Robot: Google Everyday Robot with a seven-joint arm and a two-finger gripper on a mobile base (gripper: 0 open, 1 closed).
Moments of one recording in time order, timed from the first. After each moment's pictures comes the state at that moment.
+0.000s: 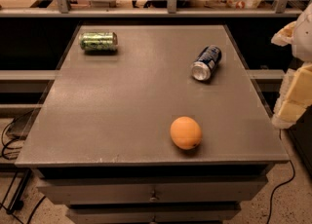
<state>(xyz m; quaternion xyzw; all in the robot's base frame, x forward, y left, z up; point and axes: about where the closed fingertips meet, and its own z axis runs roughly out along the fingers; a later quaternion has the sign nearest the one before) 0.438 -0.217 0.976 -0.60 0.78 -0.03 0.16</state>
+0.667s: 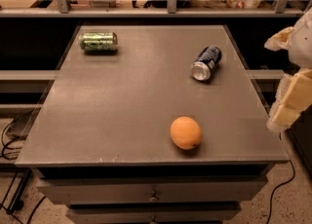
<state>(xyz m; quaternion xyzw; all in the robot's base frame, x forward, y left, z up) 0.438 -0.206 0.967 -0.62 0.77 0.00 0.18</state>
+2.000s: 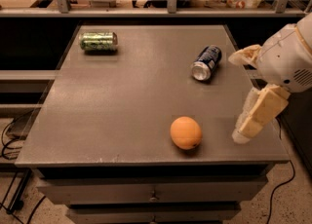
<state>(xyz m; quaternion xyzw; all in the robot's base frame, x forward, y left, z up) 0.430 -0.143 0.942 -0.64 0.72 0.12 0.25</state>
